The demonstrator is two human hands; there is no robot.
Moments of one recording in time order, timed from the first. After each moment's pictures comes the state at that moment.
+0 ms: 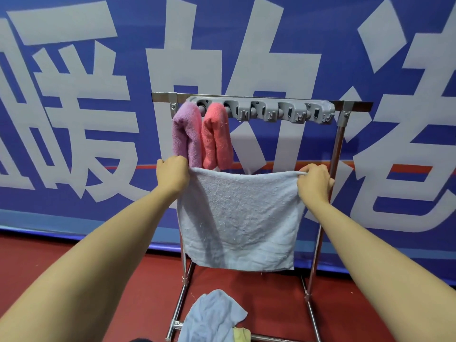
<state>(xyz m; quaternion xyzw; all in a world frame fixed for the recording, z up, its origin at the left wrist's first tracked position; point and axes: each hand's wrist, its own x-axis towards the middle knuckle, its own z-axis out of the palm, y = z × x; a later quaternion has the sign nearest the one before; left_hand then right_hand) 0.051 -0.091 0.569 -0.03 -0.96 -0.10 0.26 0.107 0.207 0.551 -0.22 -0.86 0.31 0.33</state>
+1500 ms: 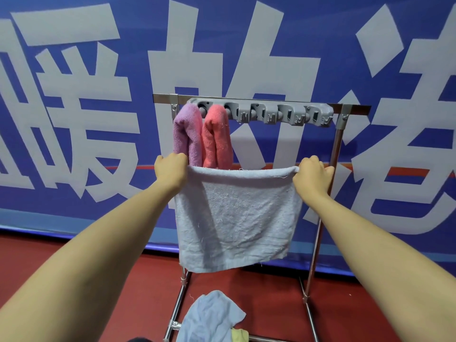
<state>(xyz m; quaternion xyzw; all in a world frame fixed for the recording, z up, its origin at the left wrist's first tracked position) 0.064 -0.090 0.584 -0.03 -0.97 0.00 0.25 0.105 0.207 0.573 -0.18 -0.94 0.03 0.30</state>
